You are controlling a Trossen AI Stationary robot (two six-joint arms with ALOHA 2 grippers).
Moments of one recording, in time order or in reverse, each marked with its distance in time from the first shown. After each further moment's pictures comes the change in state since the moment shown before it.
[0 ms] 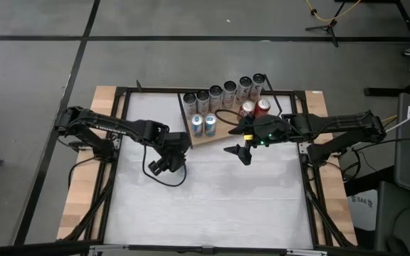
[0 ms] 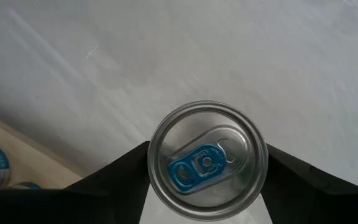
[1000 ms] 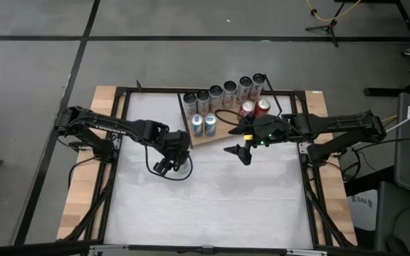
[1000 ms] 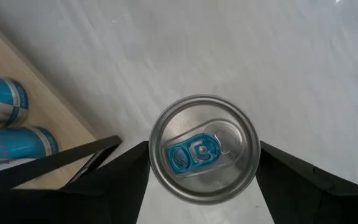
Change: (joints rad) left arm 0.000 -0.002 0.001 0.020 -0.107 -0.269; right arm 0.000 0.000 0.000 0.000 0.000 0.000
